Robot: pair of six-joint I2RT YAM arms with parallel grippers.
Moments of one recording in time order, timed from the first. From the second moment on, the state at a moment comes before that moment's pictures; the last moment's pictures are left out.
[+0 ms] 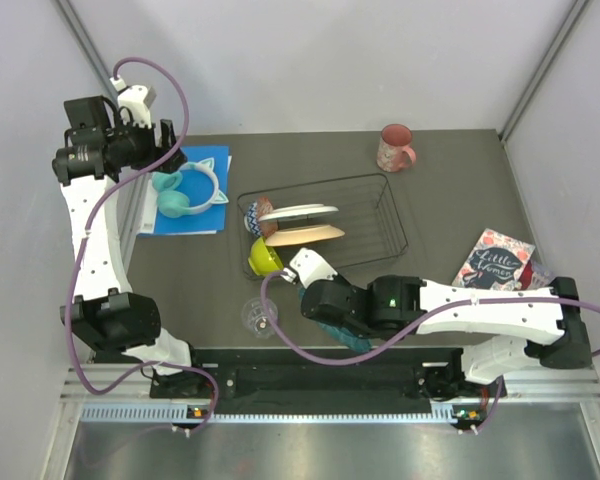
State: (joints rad) left arm 0.24 1.55 1.87 -0.94 0.52 0.24; right arm 1.45 1.35 1.29 -0.93 0.62 0.32
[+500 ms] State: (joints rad) left arm 0.24 1.55 1.87 -0.93 0.52 0.24; right arm 1.50 1.37 1.29 -0.90 0.63 0.32
